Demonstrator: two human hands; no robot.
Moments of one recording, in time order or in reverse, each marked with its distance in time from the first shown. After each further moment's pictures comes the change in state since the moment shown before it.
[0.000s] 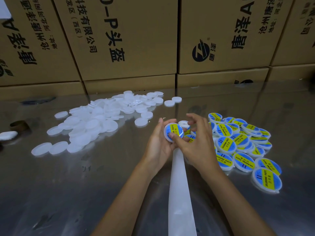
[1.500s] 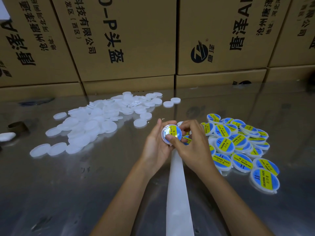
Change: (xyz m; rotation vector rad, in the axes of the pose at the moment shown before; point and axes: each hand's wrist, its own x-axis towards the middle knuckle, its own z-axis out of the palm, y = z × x) left_hand -0.004 0.004 -0.002 -0.003 -0.009 -0.018; right_hand -0.003 0.001 0.006 0.084 -0.027 -0.093
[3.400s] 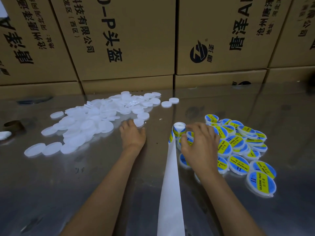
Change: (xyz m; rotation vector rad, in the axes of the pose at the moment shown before) left_hand 0.071 0.011 -0.078 1.553 0.659 0.206; right_hand 0.004 0.011 -0.015 -0.608 0.048 0.084
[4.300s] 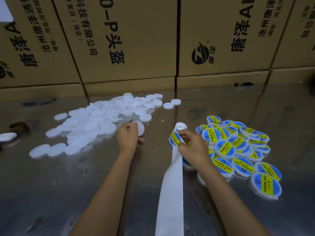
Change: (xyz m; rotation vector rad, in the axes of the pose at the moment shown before) left_hand 0.002 -0.009 -0.009 -0.718 0.095 -0.224; right_hand 0.012 -0.004 0.016 0.348 -0.374 0.218
